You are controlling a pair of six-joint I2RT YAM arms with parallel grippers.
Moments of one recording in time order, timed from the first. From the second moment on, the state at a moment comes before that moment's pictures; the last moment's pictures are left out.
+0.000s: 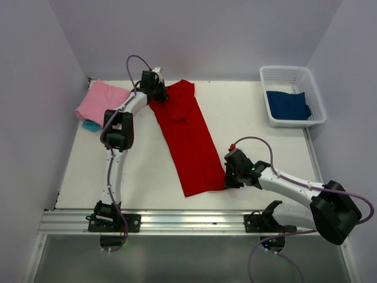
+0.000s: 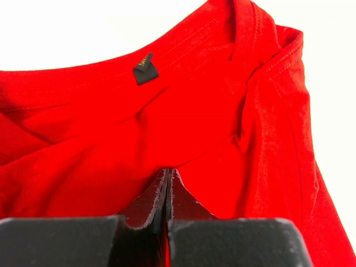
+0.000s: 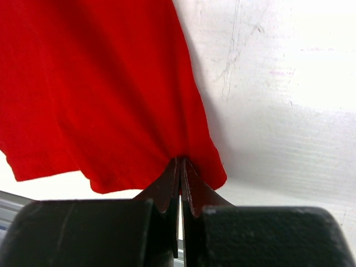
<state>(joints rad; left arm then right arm) -0.18 2.57 2.14 -0.25 0.25 -0.30 0.72 1.18 0.52 -0.45 0.03 0.77</state>
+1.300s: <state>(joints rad) -0.22 1.68 1.31 -0.05 0.24 -0.43 0.75 1.32 0.69 -0.40 -0.02 0.67</state>
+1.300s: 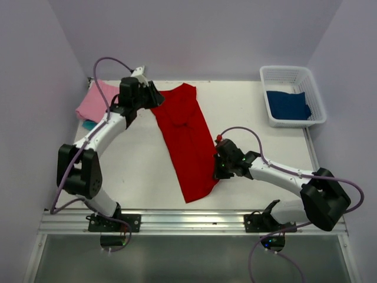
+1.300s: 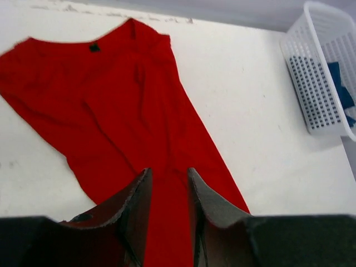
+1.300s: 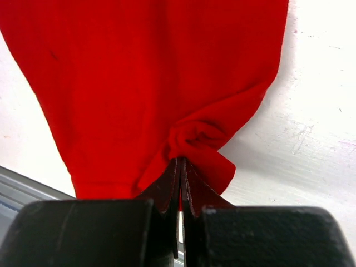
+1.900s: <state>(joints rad) -0.81 1.26 0.75 -0.23 -0.04 -0.66 0.75 1.08 0.56 -0.54 0.01 0.71</state>
